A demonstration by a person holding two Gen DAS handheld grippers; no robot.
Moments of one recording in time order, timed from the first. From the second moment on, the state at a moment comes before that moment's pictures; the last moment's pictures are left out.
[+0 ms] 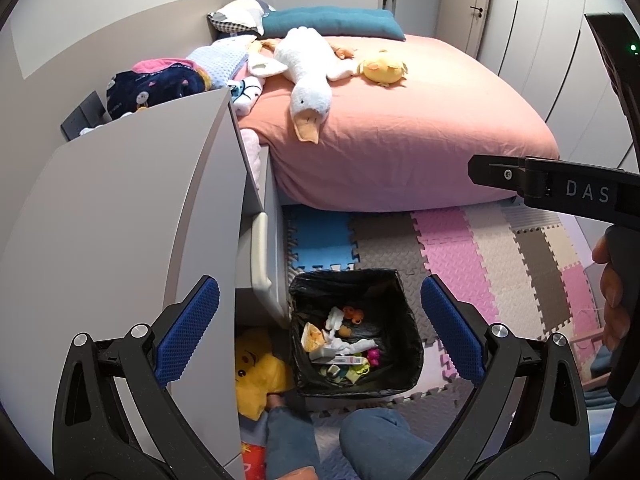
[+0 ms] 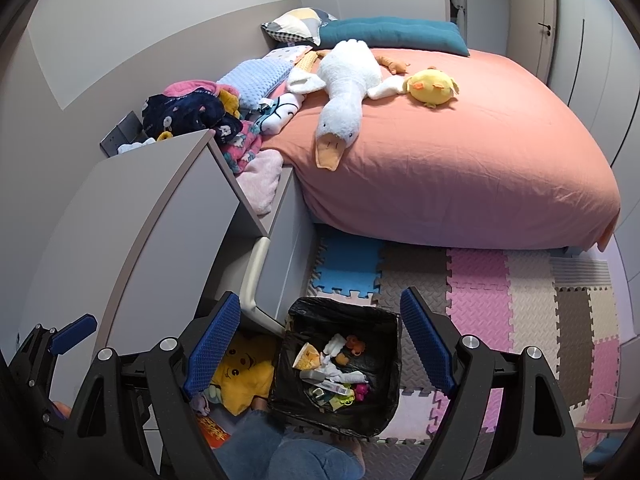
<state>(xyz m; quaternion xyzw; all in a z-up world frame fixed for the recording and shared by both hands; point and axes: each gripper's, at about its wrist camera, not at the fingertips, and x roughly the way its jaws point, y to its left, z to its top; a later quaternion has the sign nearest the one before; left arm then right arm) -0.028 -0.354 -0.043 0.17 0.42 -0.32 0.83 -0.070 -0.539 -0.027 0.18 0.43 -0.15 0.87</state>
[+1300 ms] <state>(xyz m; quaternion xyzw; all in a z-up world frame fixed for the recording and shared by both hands) -0.031 -0.358 -0.048 0.18 0.42 -0.33 0.83 -0.070 -0.540 -0.028 0.18 0.43 -0.15 0.87</state>
